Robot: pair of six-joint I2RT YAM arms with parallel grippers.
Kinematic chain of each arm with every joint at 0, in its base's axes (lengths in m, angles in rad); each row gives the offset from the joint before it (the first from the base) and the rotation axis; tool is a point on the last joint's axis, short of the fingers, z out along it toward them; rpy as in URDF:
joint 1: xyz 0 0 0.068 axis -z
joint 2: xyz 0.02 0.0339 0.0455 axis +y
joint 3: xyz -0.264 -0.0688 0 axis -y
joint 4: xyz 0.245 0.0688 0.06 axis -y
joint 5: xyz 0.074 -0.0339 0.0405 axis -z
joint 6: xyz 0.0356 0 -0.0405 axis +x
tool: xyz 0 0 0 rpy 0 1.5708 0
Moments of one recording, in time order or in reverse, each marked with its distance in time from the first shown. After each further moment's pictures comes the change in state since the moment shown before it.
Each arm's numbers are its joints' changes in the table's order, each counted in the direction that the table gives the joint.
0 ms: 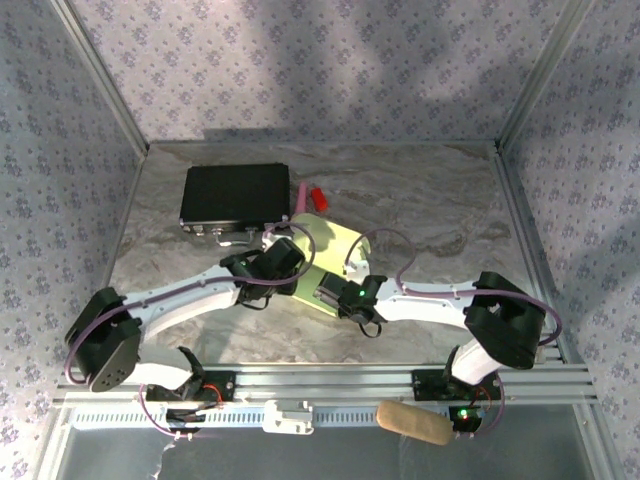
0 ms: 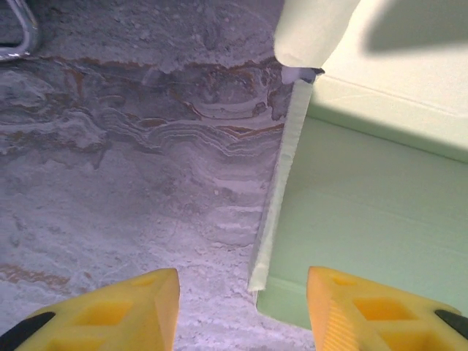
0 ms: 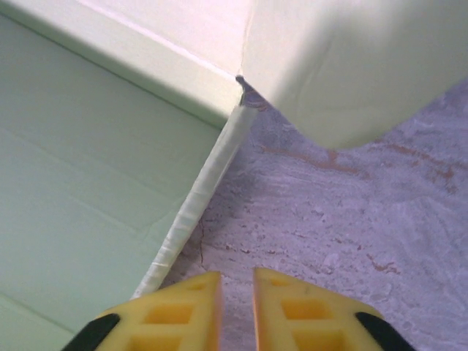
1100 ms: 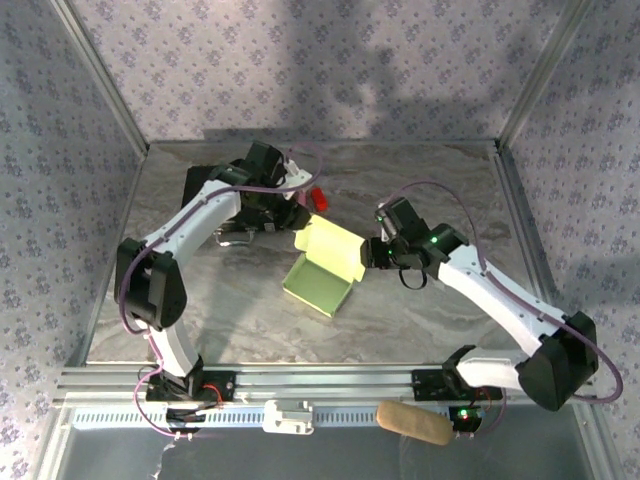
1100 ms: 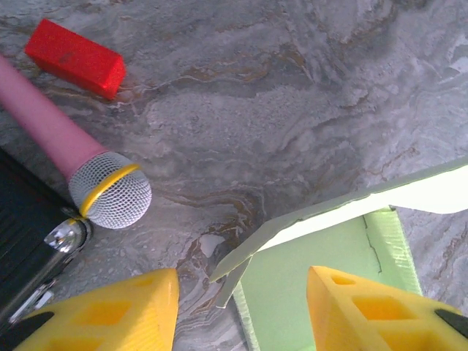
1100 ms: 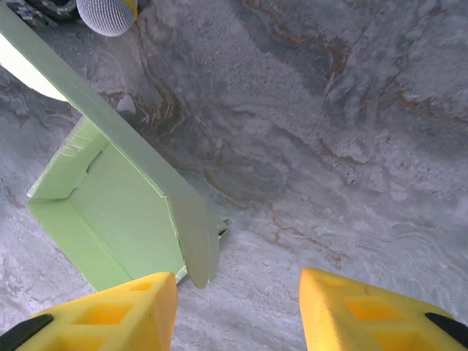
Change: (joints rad) left arm -0.396 0.431 0.716 -0.284 0.722 0.839; right arm 0.462 -0.282 0.232 -0.223 -0.418 -0.496
